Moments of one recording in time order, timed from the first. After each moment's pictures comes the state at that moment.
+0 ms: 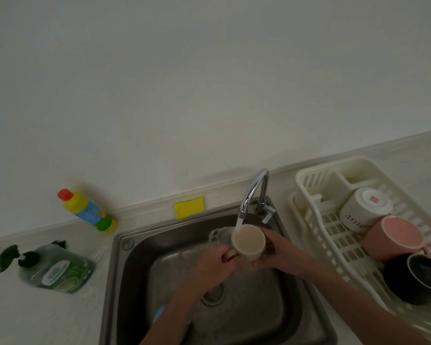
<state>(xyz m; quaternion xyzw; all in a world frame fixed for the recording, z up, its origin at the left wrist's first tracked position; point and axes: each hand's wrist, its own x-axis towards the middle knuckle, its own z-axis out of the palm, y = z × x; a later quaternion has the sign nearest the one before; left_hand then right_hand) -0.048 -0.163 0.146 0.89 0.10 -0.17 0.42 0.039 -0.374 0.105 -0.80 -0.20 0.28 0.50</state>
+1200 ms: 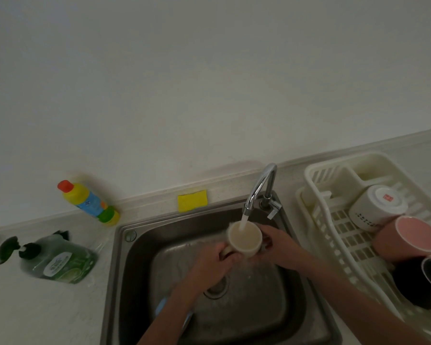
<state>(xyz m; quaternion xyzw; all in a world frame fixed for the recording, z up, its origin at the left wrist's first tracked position) -0.050 -0.153 0.138 0.89 0.10 -0.13 0.41 0.046 -0.353 0.105 -0.84 -0.21 0.27 0.42</state>
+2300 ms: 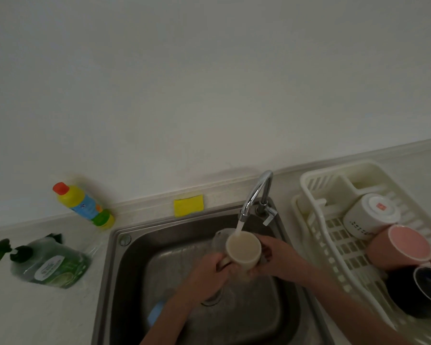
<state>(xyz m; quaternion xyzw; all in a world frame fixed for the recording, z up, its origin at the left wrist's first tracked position) -0.059 -0.160 0.143 0.89 0.11 -0.15 0.42 0.040 -0.364 0.117 -0.84 -0.23 0.28 0.41</state>
